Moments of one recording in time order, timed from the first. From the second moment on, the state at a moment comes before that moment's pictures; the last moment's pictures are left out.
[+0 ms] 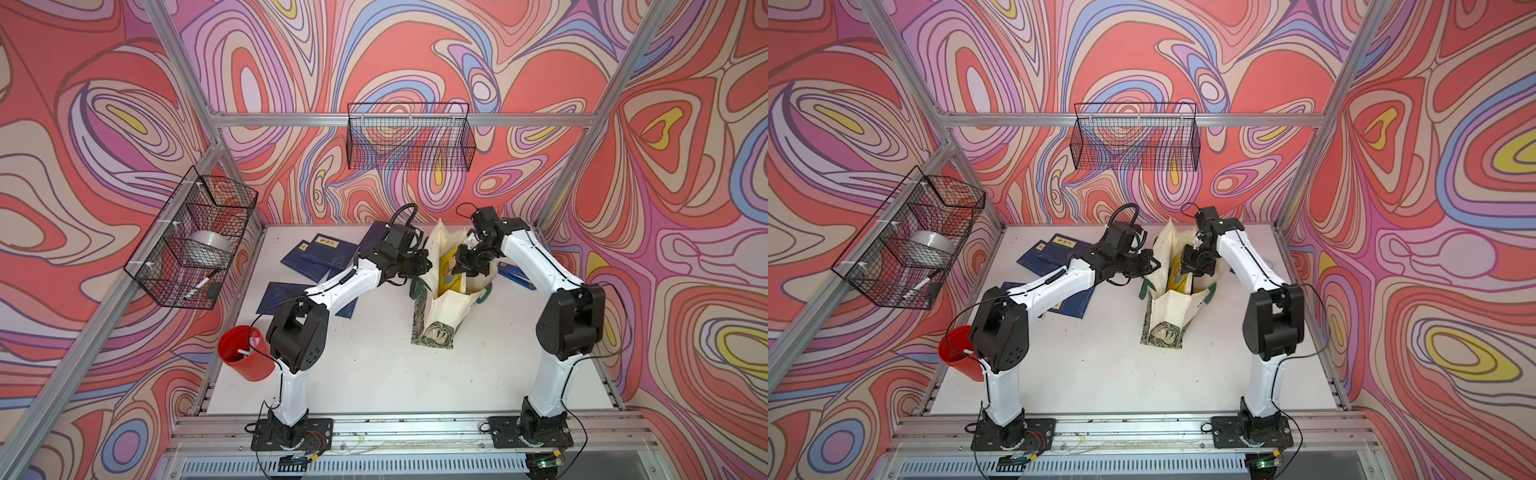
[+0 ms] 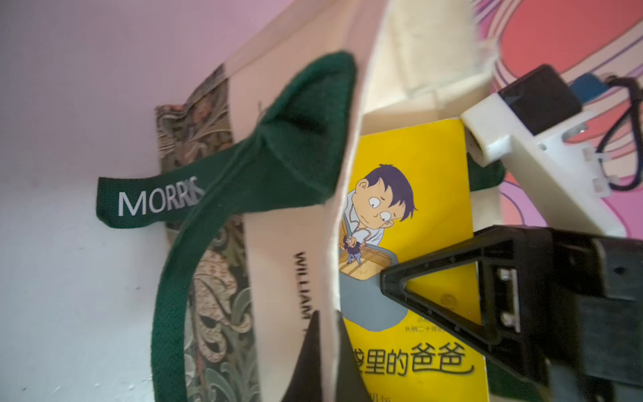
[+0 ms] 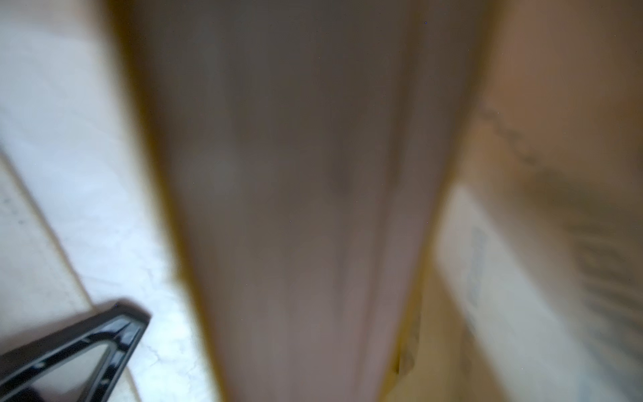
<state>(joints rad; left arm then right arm) -0.61 1.96 1.56 -0.29 0.33 -0.73 0.24 1.97 1.80 -1.13 -0.34 0.47</state>
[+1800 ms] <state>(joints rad) -0.13 2.02 1.45 -0.64 -0.05 -0.37 0.85 2.31 2.08 -0.79 0.06 0.60</state>
